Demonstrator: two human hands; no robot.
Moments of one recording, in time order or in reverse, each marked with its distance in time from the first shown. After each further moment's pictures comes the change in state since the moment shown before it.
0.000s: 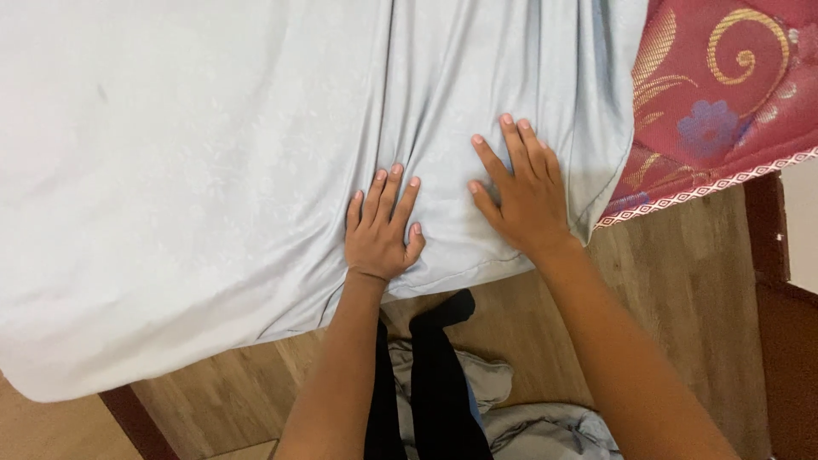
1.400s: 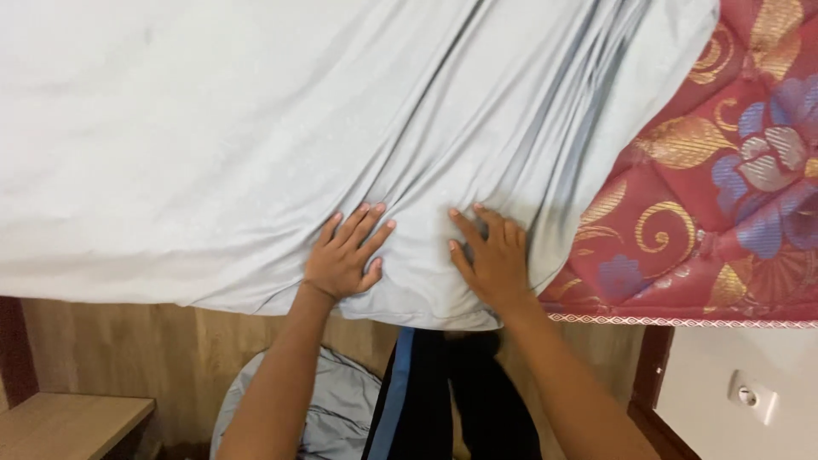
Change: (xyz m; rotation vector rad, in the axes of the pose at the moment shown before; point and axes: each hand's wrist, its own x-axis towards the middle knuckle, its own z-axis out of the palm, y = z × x) left_hand 0.015 0.014 -0.027 0.000 -0.036 -0.053; right_hand 0.036 0.044 -0.032 0.113 -0.091 -0.271
